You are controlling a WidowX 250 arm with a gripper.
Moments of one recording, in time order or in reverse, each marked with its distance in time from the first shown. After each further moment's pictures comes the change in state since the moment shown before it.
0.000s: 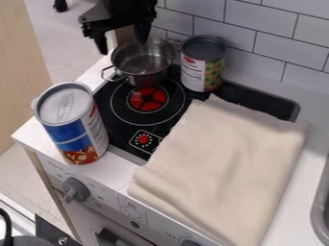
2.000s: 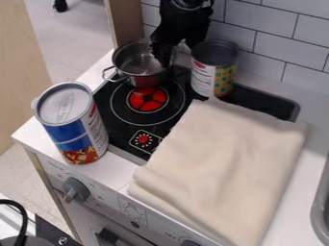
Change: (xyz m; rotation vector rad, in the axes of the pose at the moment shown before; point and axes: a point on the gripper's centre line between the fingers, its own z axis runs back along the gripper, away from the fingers) arm -0.049 -0.075 -0.016 0.010 0.023 0.173
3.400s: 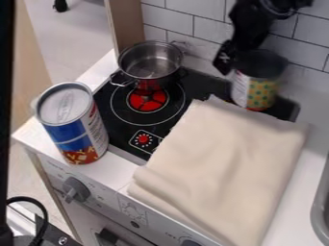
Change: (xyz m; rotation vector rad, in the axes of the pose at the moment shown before) arm -0.070 -0.049 0.027 0.144 -0.112 0.179
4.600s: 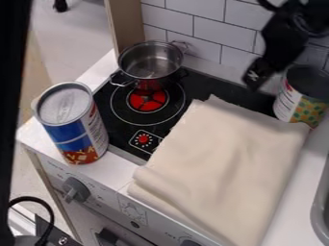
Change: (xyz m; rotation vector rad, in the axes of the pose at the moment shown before) arm -0.018 -0.002 0.002 -0.054 0.033 -0.030
